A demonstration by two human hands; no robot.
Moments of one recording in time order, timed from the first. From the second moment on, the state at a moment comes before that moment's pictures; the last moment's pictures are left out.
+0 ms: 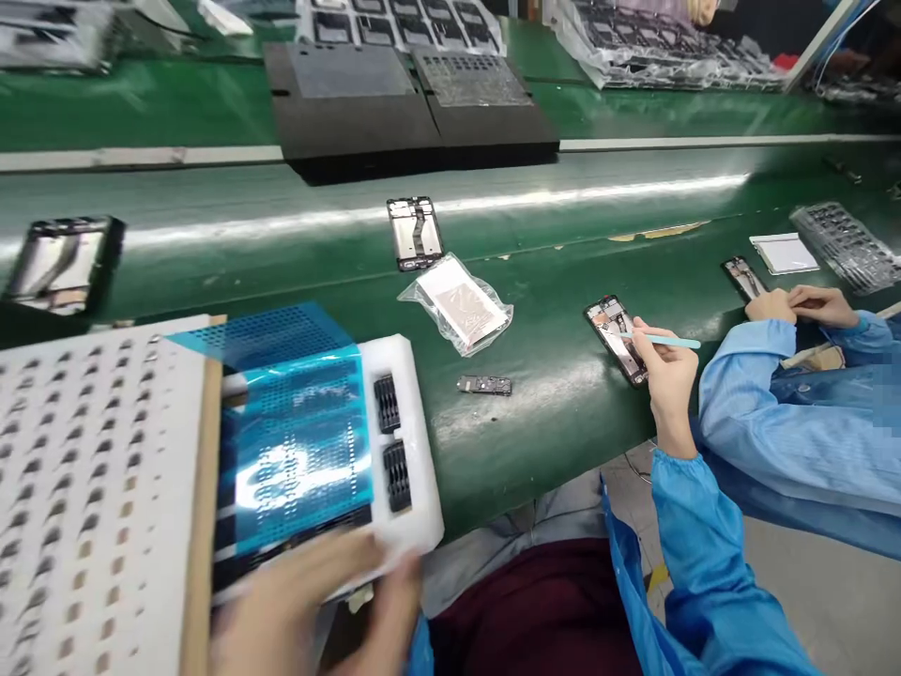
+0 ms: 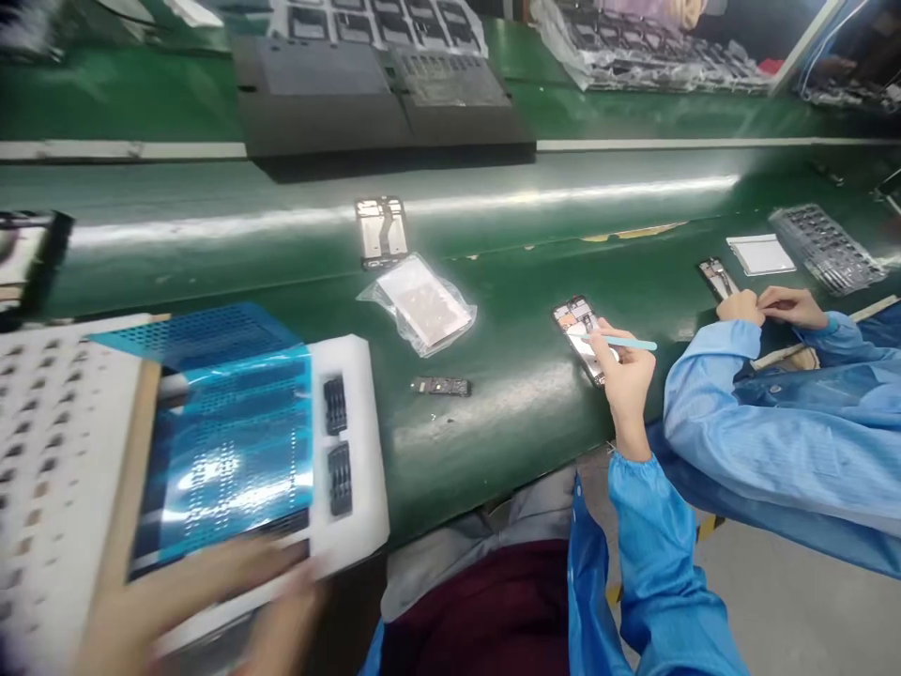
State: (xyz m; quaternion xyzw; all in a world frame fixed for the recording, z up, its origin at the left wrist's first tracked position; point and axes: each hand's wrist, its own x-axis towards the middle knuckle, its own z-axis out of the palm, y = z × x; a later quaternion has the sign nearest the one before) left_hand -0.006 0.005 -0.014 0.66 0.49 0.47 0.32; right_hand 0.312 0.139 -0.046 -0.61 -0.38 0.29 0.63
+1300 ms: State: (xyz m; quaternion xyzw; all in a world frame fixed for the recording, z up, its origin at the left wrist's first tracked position) left_hand 0.057 0.040 -0.014 0.53 0.52 0.40 0.54; right_hand 0.287 0.060 -0.025 -0.55 -0.35 0.58 0.49
